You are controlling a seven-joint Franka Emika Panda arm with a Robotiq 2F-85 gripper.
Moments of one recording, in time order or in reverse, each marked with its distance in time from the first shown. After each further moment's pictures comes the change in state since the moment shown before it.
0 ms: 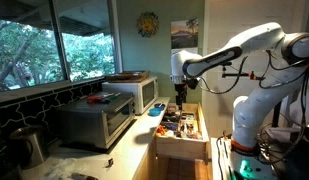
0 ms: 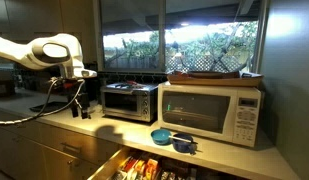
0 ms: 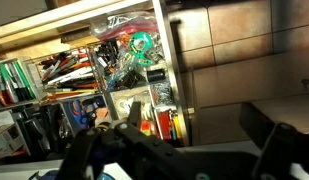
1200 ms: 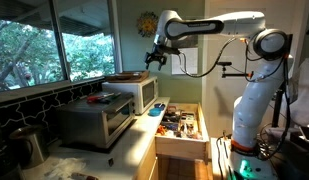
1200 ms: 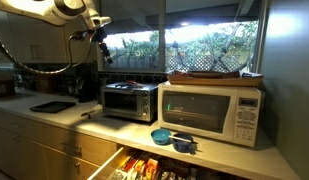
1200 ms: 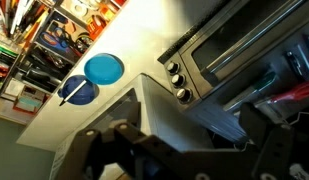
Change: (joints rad) arm -0.059 0.298 0.034 0.705 0.074 0.040 0.540
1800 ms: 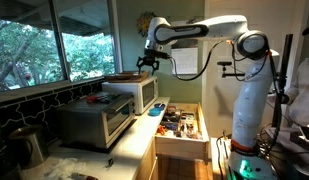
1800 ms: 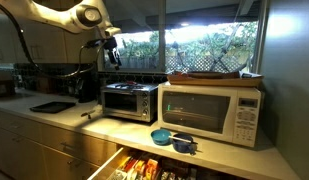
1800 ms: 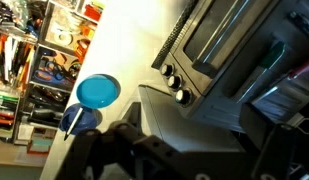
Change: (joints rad) arm 0.001 0.198 0.002 0.135 0.018 0.013 0.258
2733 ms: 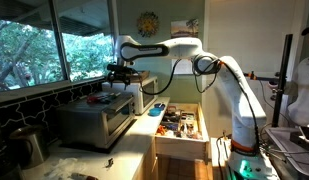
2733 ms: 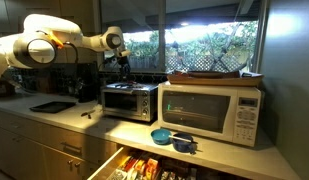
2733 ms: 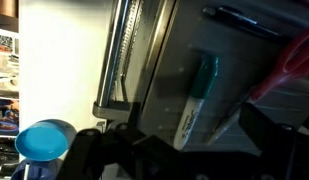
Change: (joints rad) arm 0.191 0.621 -0.042 0.638 -0.050 -0.093 0.347
